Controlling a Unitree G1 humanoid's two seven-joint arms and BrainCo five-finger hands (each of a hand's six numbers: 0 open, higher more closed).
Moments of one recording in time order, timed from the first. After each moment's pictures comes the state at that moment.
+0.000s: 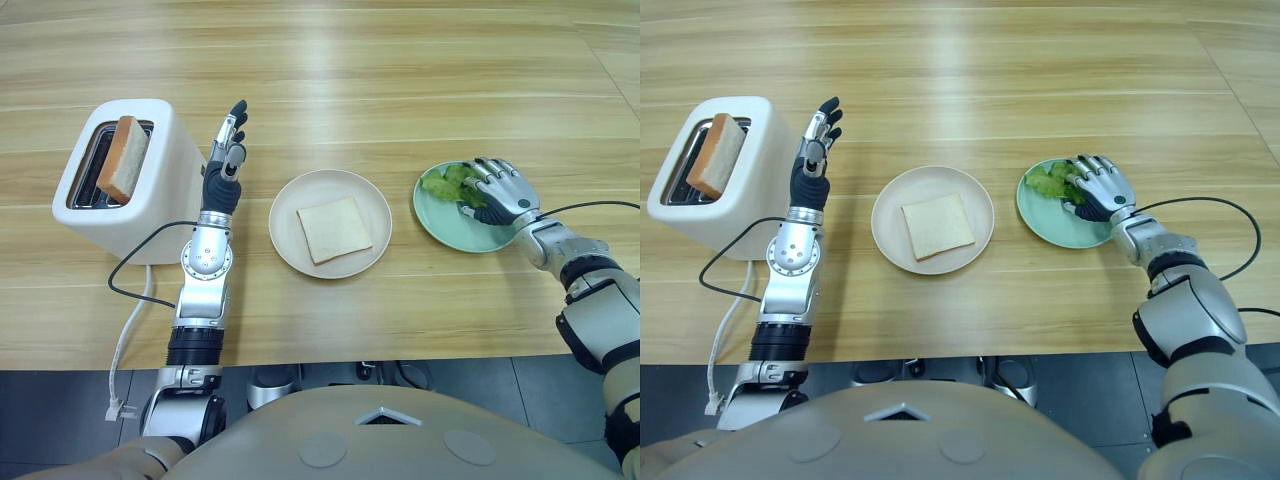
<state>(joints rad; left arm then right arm) -0.10 0.16 0.03 0.07 0.11 -0.33 -0.01 -0.66 -0.66 0.66 1.33 -0.99 -0.49 -0.73</state>
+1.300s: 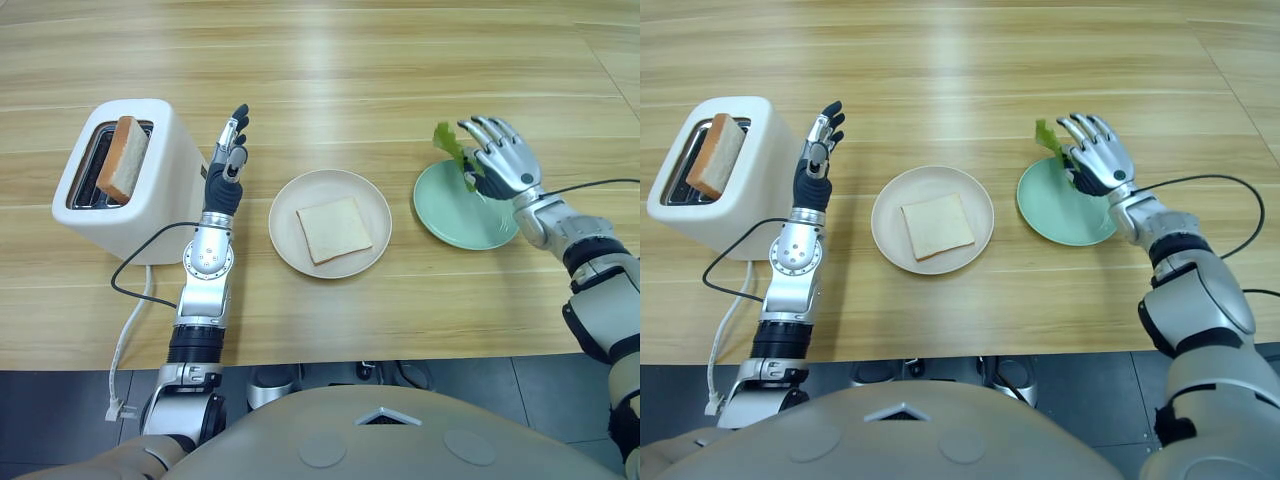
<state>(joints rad) -0.11 0.16 0.03 0.13 0.11 -0.35 -0.01 -0.76 -0.71 0.67 1.17 -1.01 -0.55 -0.96</state>
